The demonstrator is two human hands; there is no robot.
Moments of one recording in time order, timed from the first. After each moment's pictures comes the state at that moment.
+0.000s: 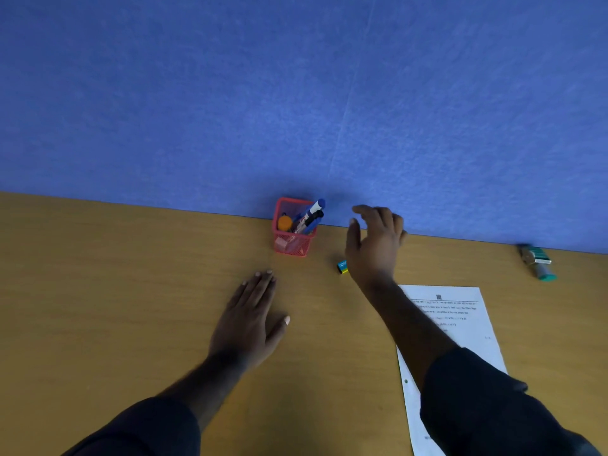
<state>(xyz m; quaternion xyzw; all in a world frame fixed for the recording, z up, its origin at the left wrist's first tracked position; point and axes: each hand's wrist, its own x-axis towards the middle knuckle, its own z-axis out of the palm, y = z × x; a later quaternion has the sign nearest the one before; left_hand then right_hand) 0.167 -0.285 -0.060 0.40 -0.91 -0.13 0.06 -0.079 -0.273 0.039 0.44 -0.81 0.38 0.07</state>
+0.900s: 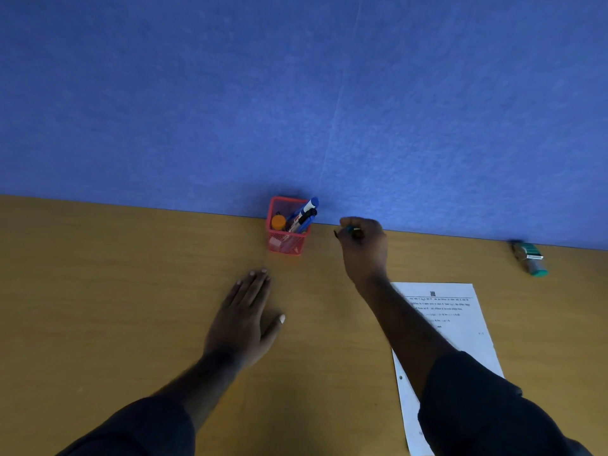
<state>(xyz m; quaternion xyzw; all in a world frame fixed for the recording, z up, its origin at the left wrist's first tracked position) 0.168 -0.288 -0.066 0.40 -0.91 -0.12 0.05 -0.078 -0.275 0.033 0.29 -0.78 0.53 -0.19</state>
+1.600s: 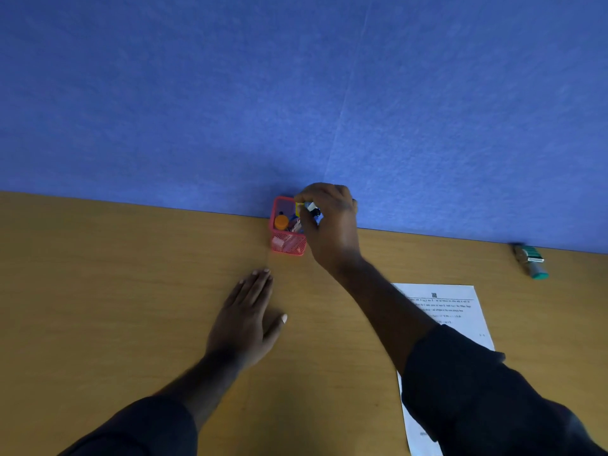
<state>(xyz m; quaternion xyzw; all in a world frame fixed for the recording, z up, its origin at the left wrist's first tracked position) 0.167 -0.288 -0.068 0.40 -0.91 -0.12 0.04 -0.038 -0.309 0.075 0.57 -0.69 0.45 -0.01</state>
